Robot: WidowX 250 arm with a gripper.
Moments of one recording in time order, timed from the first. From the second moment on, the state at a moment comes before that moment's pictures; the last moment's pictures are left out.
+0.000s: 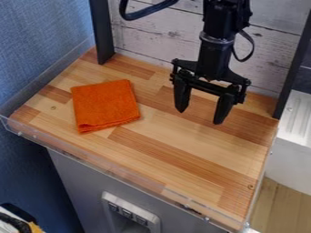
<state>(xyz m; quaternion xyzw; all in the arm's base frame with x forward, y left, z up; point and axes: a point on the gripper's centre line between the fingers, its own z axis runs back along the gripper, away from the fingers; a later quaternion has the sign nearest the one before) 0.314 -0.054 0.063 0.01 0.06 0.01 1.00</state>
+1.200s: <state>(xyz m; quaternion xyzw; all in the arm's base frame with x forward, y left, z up) 0.297 0.064 0.073 -0.02 -0.02 0.31 0.95</state>
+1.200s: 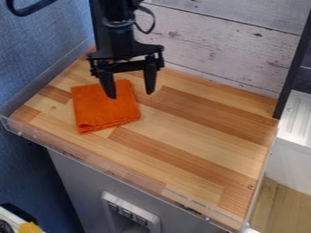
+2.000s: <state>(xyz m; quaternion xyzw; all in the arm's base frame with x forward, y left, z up) 0.302 0.098 0.083 0.03 -0.03 0.39 0.92</state>
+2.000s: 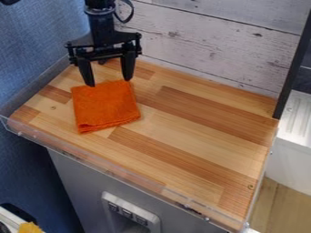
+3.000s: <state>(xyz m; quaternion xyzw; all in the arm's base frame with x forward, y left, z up) 0.334 0.088 0.036 0.02 0.06 0.38 0.92</state>
